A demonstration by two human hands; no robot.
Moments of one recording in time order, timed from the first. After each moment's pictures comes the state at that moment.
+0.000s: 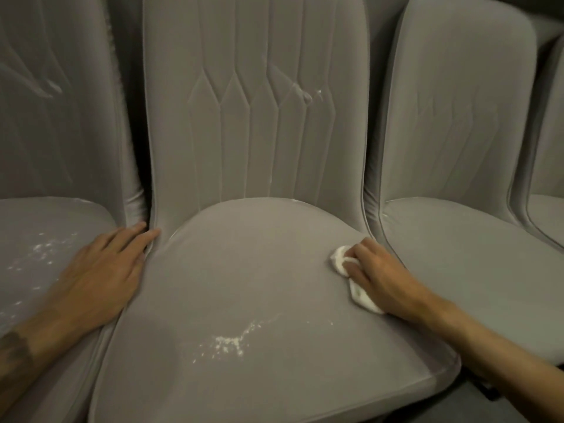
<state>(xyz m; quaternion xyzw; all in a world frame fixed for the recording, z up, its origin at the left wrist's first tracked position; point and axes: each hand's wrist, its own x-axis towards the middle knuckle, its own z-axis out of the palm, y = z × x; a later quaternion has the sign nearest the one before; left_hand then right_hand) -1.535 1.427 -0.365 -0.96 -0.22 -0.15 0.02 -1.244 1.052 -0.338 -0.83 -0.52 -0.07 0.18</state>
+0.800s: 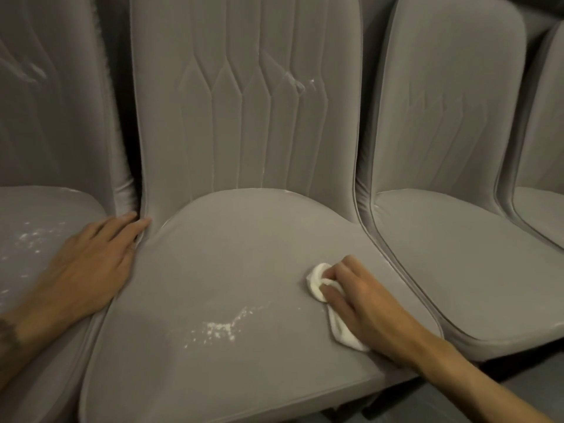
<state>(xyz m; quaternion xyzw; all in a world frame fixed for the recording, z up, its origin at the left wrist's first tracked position) -1.532 1.430 -0.367 -0.97 -0.22 -0.13 0.02 -1.320 1.039 -0.341 -0.82 -0.53 -0.02 0.24</state>
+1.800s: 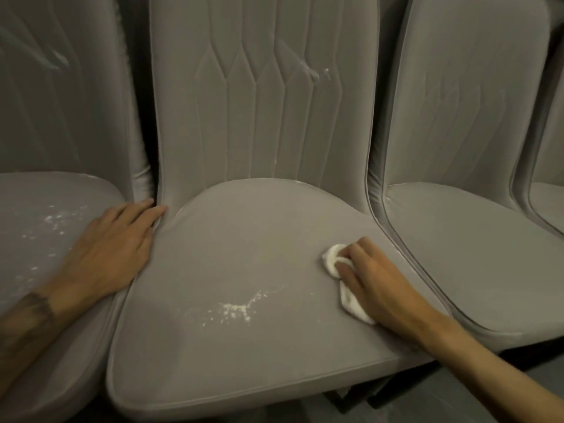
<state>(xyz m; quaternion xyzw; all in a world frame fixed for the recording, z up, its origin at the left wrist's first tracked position) -1.533 1.425 -0.365 -0.96 -0.22 -0.15 0.02 -1.311 1.048 -0.340 -0.84 -0.50 -0.07 0.20</state>
